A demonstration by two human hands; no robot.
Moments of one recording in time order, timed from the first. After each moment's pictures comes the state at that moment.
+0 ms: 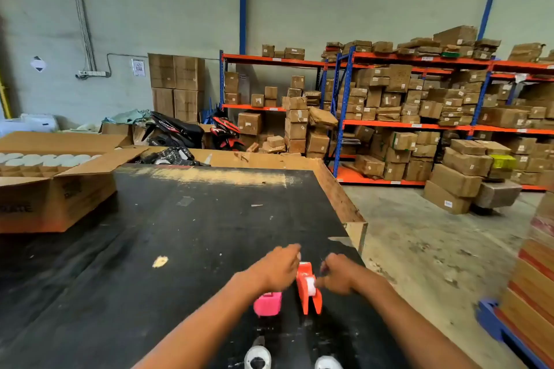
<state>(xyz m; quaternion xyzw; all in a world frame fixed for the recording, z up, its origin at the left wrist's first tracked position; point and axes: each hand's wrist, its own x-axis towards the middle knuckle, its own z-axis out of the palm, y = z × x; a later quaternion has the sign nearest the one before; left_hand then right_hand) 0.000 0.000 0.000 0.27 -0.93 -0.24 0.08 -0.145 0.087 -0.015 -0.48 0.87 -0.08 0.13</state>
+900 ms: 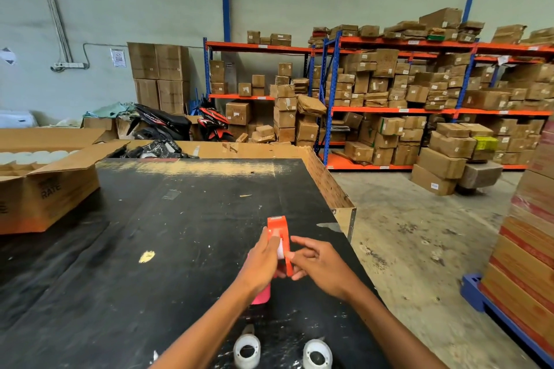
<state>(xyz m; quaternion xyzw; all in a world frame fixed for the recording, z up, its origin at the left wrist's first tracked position) 0.006 0.022 -0.019 0.27 -0.73 -0.57 0.27 -0.110 0.114 -0.022 -0.46 0.66 -0.52 0.29</state>
